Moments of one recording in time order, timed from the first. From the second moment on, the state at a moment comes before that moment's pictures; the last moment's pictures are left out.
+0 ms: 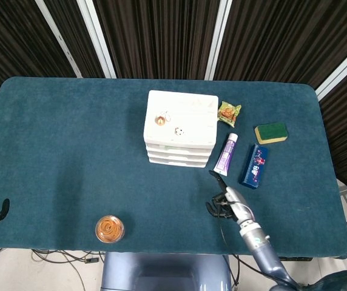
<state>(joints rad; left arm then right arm) -0.03 -1.09 -0.08 -1.74 1.42 1.53 -0.05 0.38 -1.56 0.19 -1.73 -1.25 1.02 0.27</state>
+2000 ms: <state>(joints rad) -0.03 -1.07 -0.09 -1.76 1.38 1.51 -0.07 0.59 -2.03 0.37 -1.34 -1.08 0.97 0.32</state>
